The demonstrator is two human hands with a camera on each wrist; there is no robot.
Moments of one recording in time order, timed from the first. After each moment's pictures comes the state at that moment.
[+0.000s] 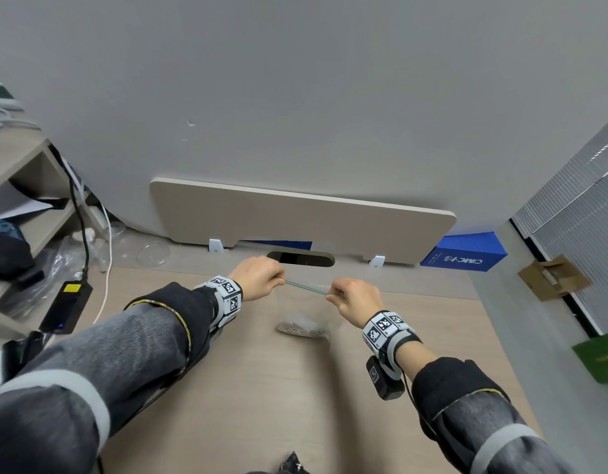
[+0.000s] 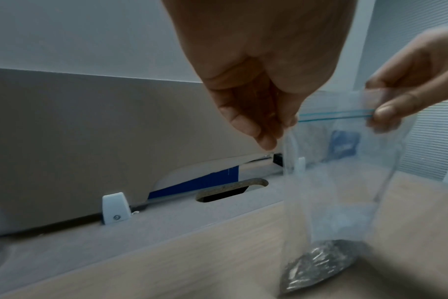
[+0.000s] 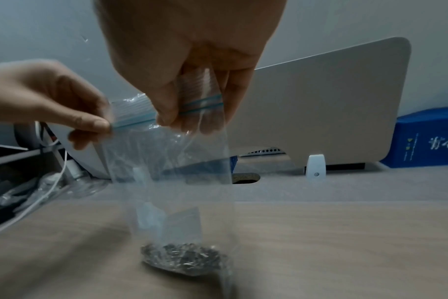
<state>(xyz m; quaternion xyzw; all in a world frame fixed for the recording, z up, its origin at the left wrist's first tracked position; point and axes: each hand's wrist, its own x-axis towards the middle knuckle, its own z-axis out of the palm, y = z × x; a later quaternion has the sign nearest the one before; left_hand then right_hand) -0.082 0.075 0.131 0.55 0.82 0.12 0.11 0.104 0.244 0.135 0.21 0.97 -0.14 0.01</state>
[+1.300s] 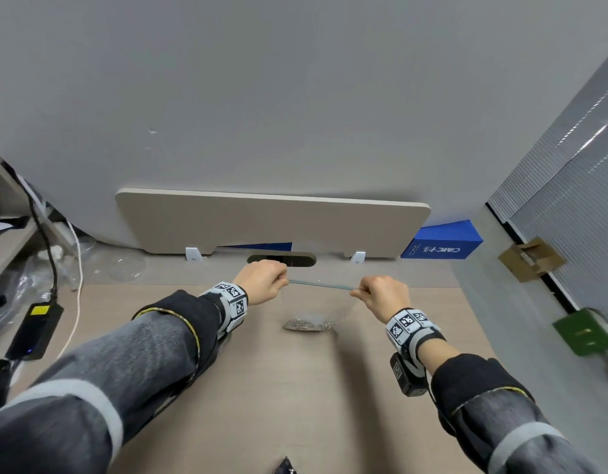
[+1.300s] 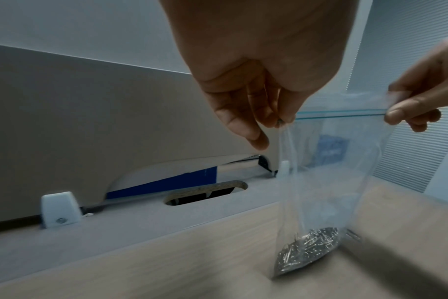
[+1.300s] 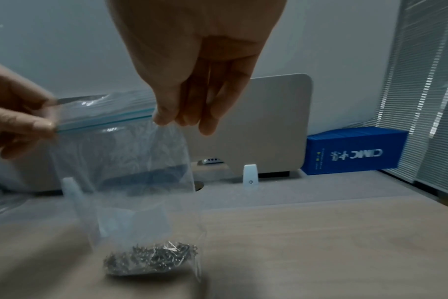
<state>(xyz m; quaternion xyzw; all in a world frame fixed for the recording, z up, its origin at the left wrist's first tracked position) -0.055 0.122 0.130 0.55 0.81 0.15 0.10 0.158 0.313 0.138 0.31 0.95 -0.07 0.01</state>
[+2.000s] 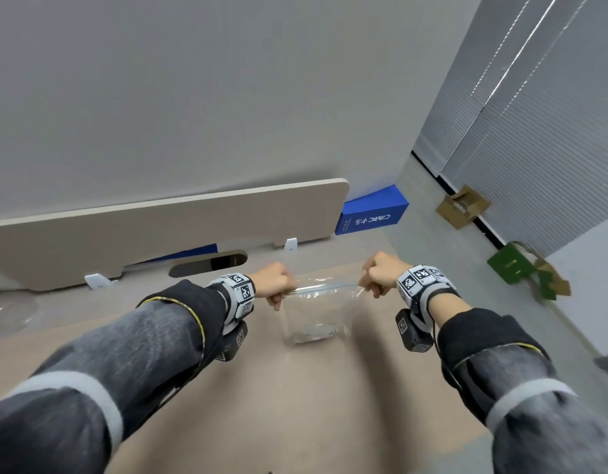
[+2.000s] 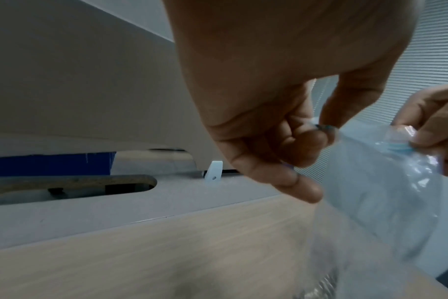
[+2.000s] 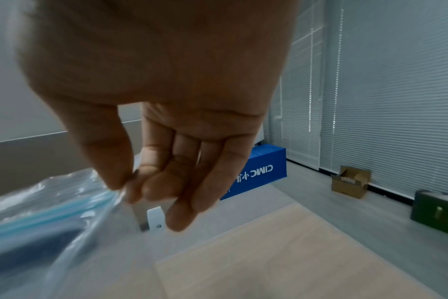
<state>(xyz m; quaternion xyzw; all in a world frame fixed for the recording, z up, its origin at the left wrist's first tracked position) 0.043 0.277 0.136 0.48 0.71 0.18 0.49 0.253 0.432 0.177 0.47 0.79 -0.36 0.16</state>
